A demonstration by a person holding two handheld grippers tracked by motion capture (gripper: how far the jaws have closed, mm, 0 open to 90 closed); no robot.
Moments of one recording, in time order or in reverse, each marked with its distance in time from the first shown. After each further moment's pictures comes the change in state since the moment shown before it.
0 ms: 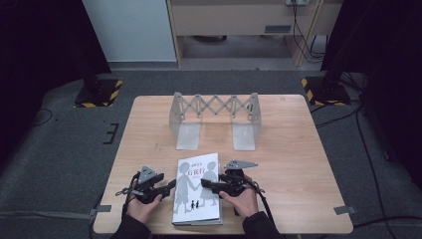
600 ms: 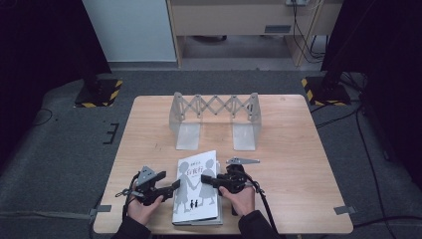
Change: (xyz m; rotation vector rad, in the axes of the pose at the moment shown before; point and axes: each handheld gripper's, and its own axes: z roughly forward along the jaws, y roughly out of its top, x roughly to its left) left arm -0.008 0.002 -0.001 -0.062 -0.091 0.000; right arm 0.000 0.008 -0.001 -0.006 0.042 0.145
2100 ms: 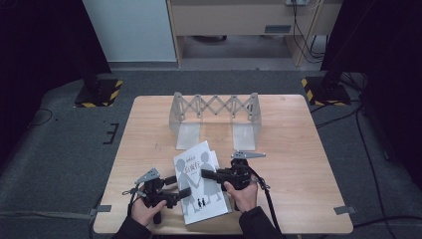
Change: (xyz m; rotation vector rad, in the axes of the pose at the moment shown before) left arm -0.005 -0.009 0.017 -0.045 -0.362 -0.173; right arm 0.013 0.024 -0.021 -0.044 0.132 -0.048
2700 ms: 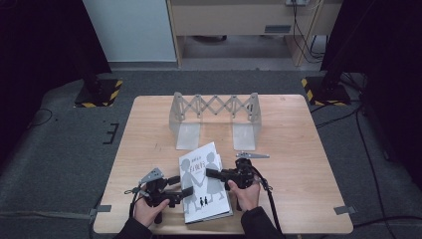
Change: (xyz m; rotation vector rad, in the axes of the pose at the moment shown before) left arm -0.004 0.001 0.004 0.030 0.036 0.023; right arm -0.022 -0.009 -0.003 -0.017 -0.018 0.101
